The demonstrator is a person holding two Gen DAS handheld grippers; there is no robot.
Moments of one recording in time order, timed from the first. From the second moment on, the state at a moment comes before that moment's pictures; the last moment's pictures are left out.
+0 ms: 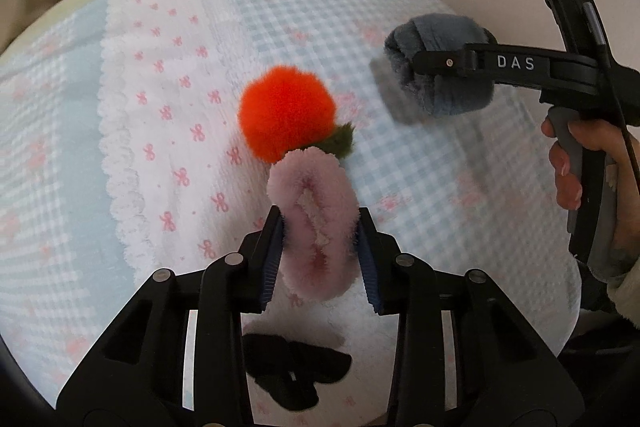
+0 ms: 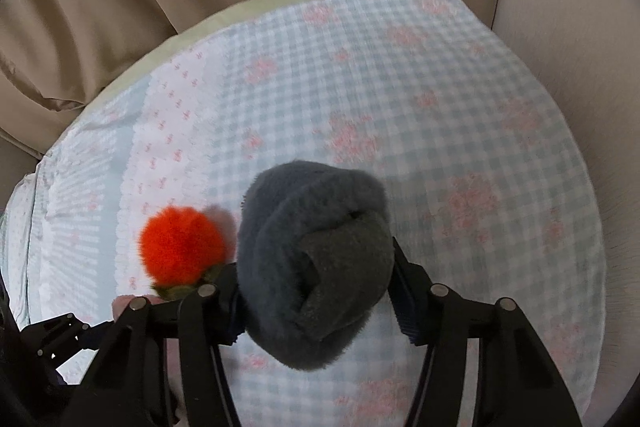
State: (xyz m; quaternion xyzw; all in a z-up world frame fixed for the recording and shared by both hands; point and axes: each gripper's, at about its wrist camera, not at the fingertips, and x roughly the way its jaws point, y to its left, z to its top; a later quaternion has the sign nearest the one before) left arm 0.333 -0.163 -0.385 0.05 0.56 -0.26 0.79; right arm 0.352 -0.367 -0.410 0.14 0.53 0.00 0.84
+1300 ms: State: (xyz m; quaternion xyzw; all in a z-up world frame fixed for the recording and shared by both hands) left arm 0.078 -0.009 -0.161 -0.02 0.49 -0.18 0.86; right arm 0.060 -0.199 -0.215 0.12 0.50 0.06 0.86
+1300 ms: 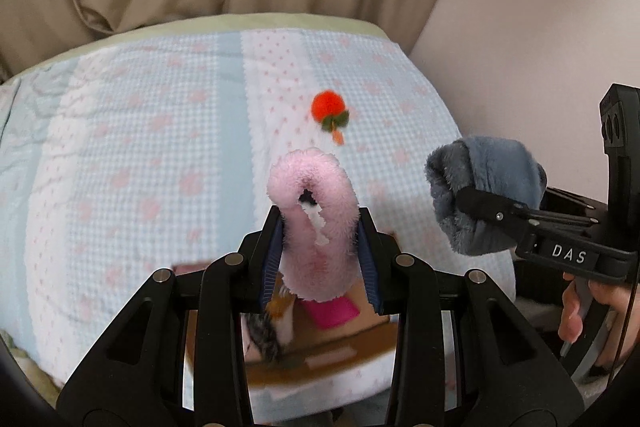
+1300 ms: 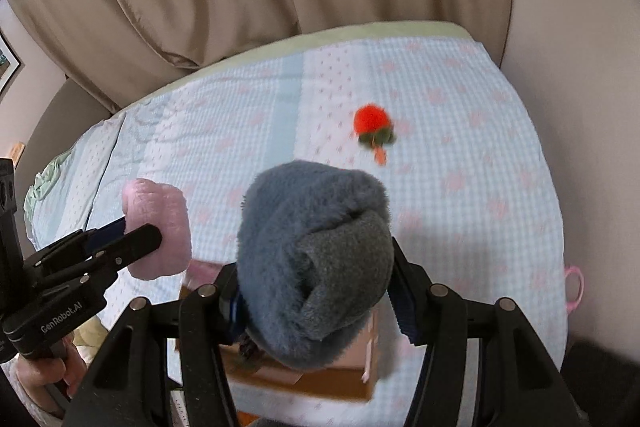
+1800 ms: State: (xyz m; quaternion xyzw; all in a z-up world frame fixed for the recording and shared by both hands) left arm 0.011 0.036 -0.222 -0.01 0.54 -0.18 0.82; right arm -0.008 -0.140 -0.274 0.12 0.55 0.03 0.83
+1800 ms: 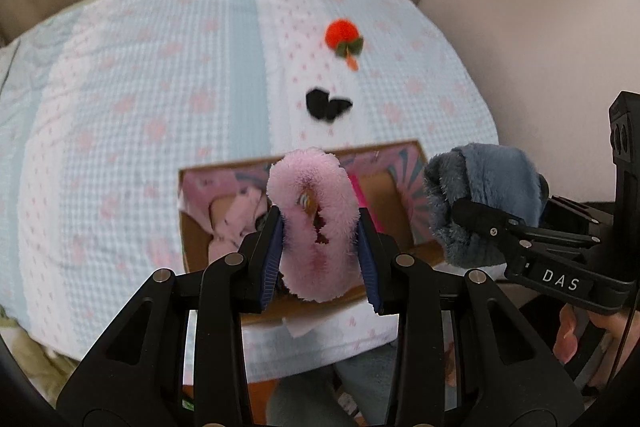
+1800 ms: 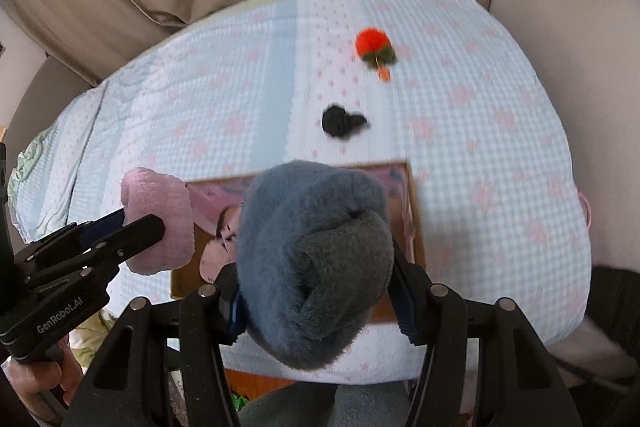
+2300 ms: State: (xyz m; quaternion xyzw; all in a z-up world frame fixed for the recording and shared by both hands) left arm 0.027 0.001 -0.326 0.03 0.59 -0.21 0.78; right arm 0.012 -0.143 -0.363 0.11 0.60 -0.01 0.79
